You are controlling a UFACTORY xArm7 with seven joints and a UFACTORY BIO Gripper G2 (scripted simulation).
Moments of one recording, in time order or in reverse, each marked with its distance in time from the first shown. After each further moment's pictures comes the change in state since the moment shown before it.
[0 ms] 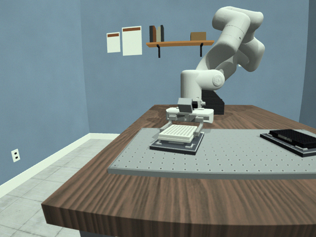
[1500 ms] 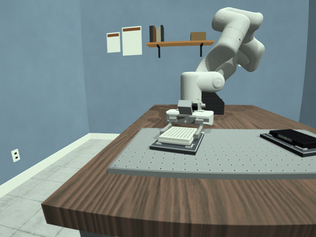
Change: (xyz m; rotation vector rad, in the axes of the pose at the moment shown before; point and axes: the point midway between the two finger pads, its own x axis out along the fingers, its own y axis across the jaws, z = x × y) arm 0.000 0.000 -0.007 0.000 0.000 0.000
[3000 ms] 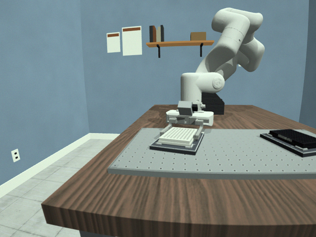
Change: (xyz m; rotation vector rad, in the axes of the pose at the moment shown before) arm 0.000 0.000 -0.003 0.000 -0.001 0.000
